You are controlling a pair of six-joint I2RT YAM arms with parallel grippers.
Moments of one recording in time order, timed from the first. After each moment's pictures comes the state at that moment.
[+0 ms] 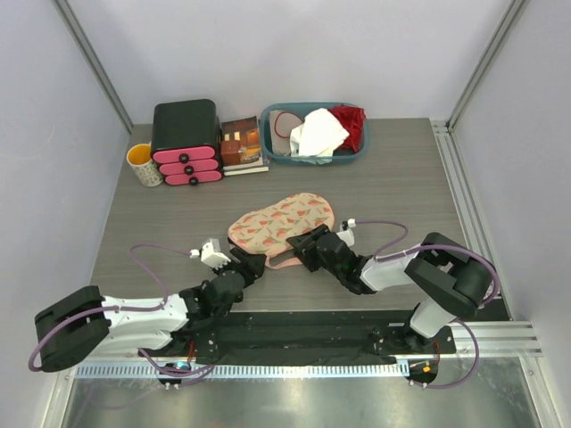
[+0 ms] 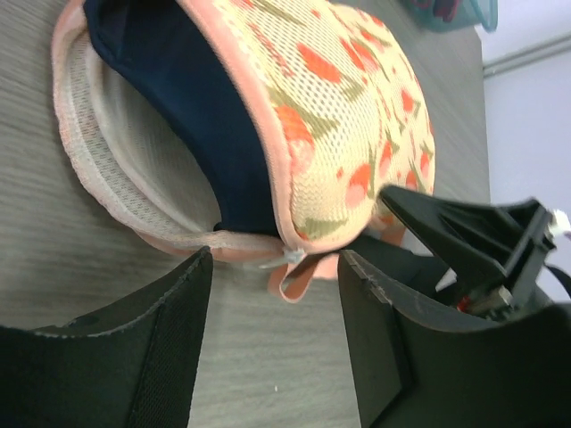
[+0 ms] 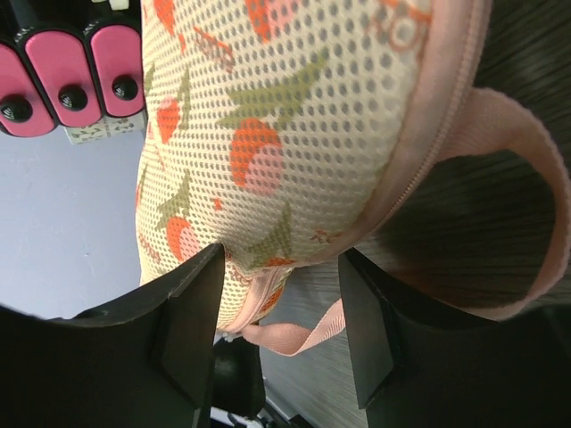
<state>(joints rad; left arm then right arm) -1.10 1.02 0.13 0.42 -0.78 -1.23 0.90 1.59 0.46 0.60 0.28 1.60</state>
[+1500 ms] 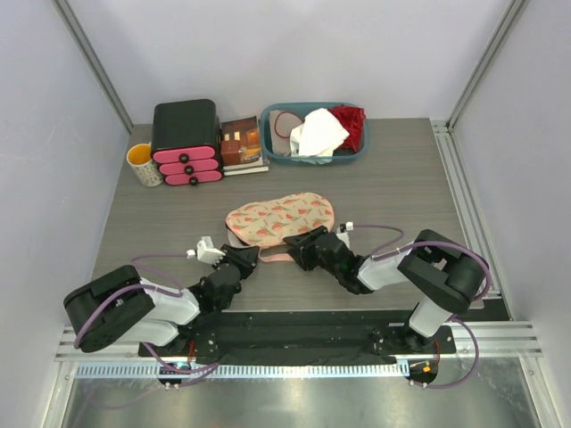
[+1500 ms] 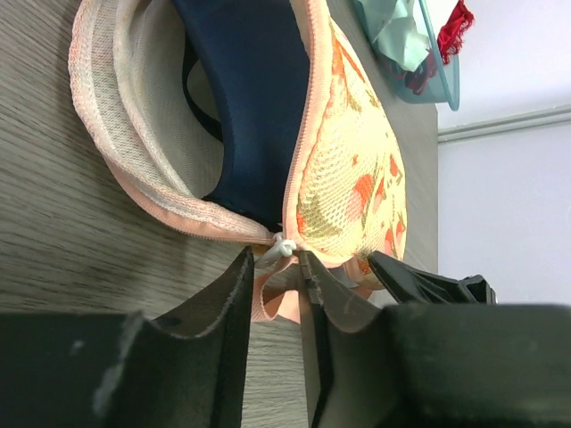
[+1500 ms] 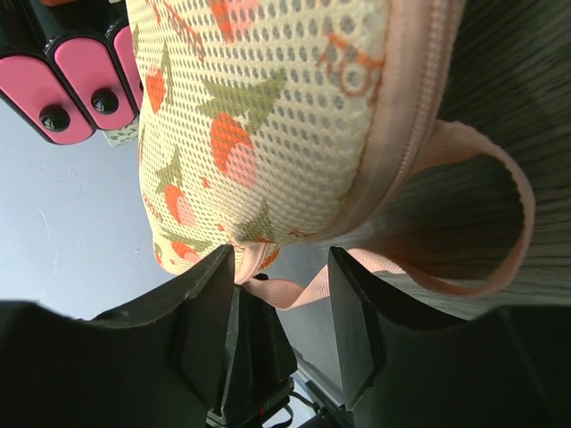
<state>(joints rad) -0.95 1.31 0.08 0.88 -0.73 -1.30 0.90 1.64 0.46 0.68 0.23 1.74</state>
